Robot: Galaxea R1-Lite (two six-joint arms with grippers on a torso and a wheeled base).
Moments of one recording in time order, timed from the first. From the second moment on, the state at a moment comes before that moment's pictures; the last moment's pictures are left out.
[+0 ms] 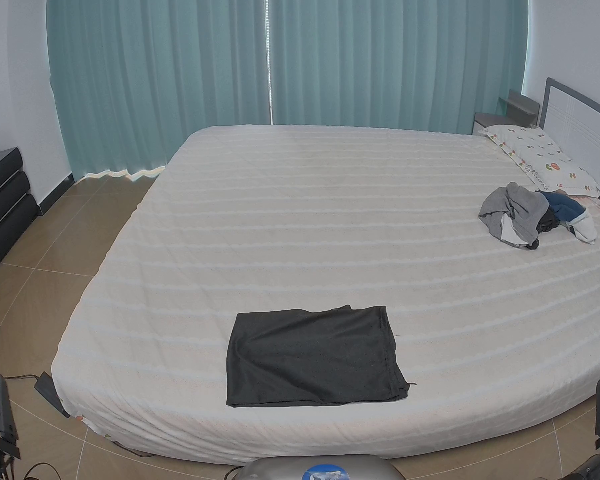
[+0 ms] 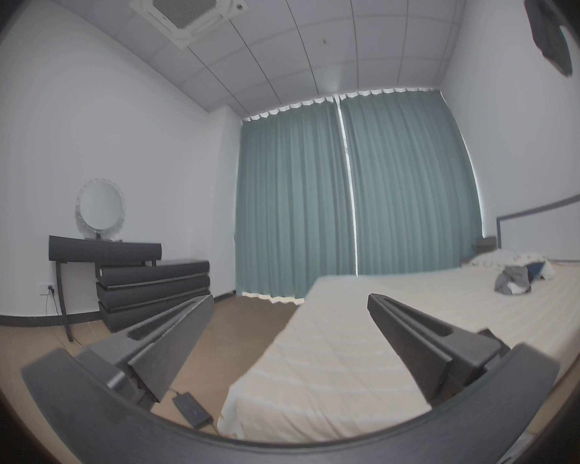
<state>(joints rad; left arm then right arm) 0.01 0.01 -0.03 -0.20 0.30 0.07 0.00 0.01 -0.03 -0.11 -0.12 -0.01</state>
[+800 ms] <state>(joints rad) 0.01 0.01 -0.02 -0.06 0.23 0.02 0.00 0.01 -0.02 -0.07 -0.12 -0.03</state>
